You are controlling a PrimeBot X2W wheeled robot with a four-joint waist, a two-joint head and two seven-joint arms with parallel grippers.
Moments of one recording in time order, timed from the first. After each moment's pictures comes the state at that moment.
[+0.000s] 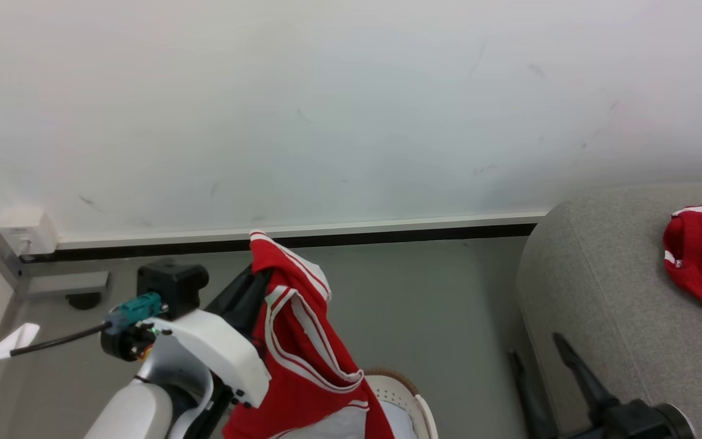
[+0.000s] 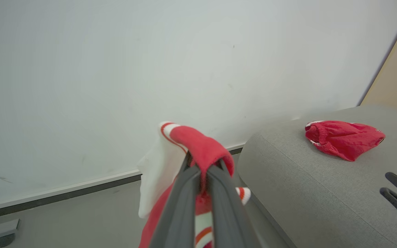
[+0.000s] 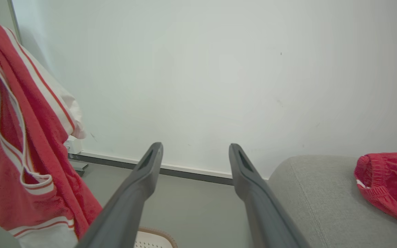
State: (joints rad) left arm -0.30 0.29 -0.36 -0.06 -0.45 0.01 0.20; right arm -0.03 -0.05 0.19 0.20 0.15 0.13 -0.26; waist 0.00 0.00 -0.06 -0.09
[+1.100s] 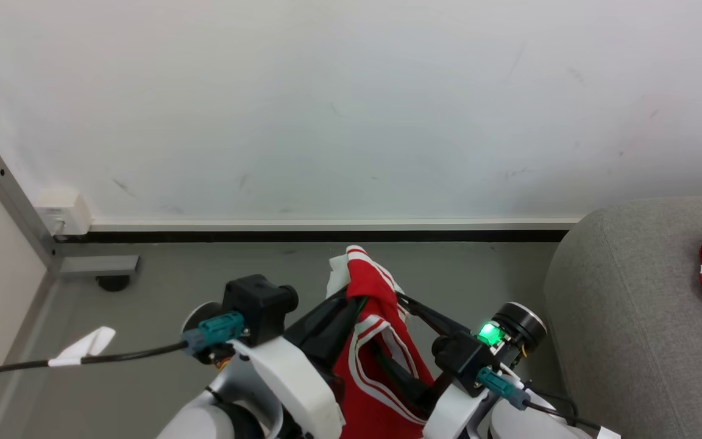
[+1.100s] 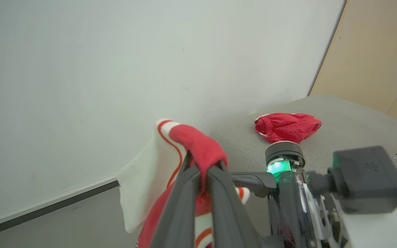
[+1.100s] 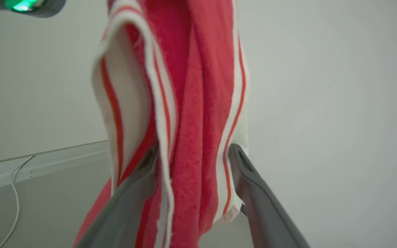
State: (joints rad) left arm -0.30 0.24 -0.51 -0.22 -0.46 -0.02 0.28; right arm -0.52 -0.05 0.77 0.54 0.22 0.13 -0.26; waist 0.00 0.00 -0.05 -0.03
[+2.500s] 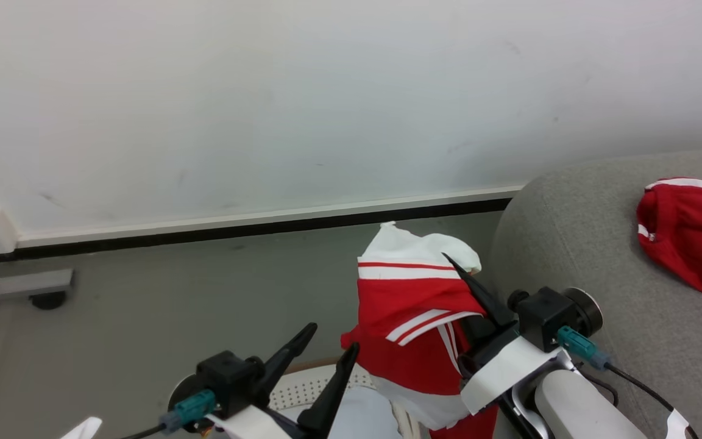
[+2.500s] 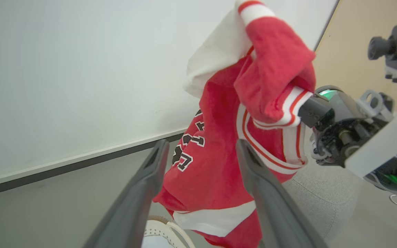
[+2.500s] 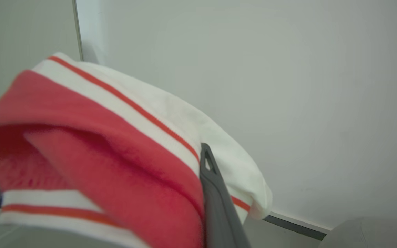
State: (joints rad) left arm -0.15 0.26 -0.52 -0.05 -0.46 -0.06 -0.02; right arm -0.49 -0.07 0.57 0.47 0.38 0.13 -0.26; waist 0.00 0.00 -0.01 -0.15
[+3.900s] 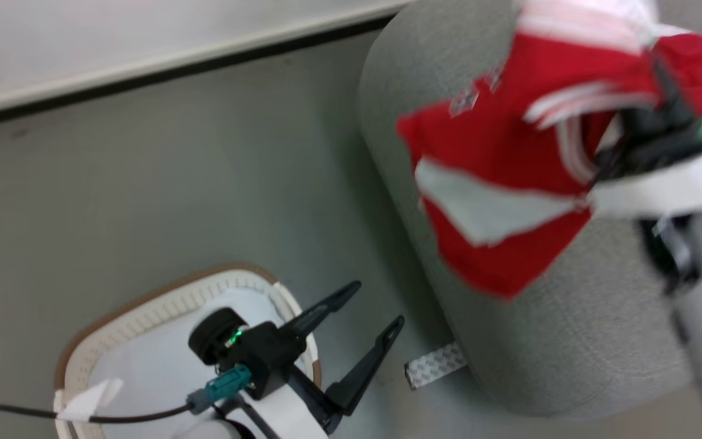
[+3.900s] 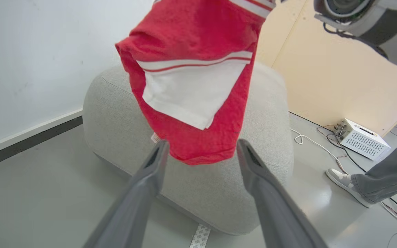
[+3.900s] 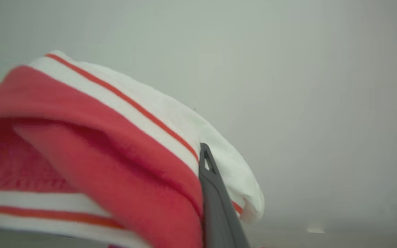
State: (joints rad) left arm -0.32 0.34 -0.65 -0.11 -0.36 -0.11 -0.04; right arm -0.76 -0.17 0.24 0.22 0.38 0.13 -0.21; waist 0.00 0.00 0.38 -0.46
